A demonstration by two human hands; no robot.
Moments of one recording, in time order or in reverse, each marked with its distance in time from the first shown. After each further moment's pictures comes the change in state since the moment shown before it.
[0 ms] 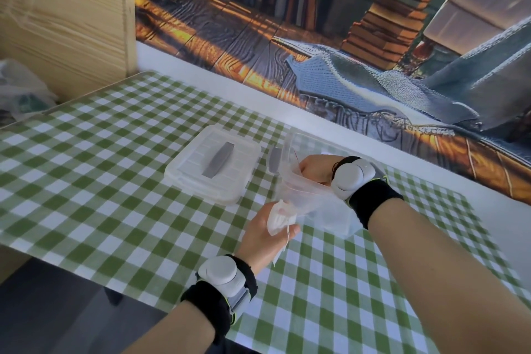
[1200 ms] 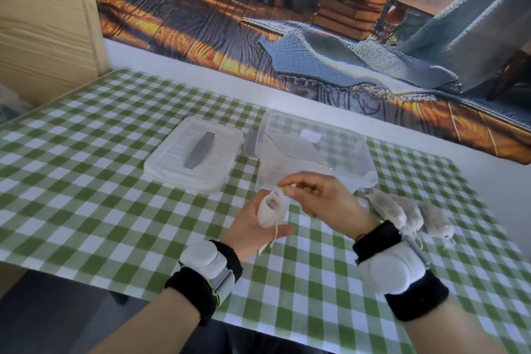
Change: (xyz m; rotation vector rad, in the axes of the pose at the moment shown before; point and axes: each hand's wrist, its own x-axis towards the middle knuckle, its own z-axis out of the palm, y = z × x) left_hand -0.009 0.009 0.004 0.108 -0.190 0.035; right_hand -0.108 0.021 0.084 0.914 0.399 -0.448
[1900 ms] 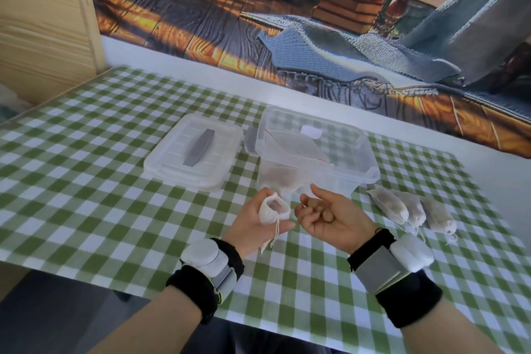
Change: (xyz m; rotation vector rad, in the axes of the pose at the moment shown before) left_hand 0.005 -0.011 0.000 0.017 -0.014 0.072; right_hand 0.002 0.051 0.001 1.348 0.062 0.753
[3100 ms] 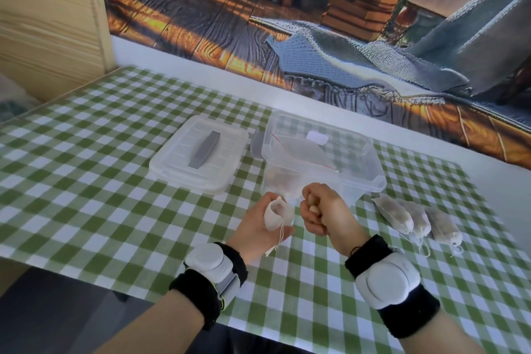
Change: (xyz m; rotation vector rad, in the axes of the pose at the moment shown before) left_hand -0.001 0.004 -0.001 0.073 0.013 -0.042; right_hand -0.011 0.011 0.038 -0.878 0.167 -0.437
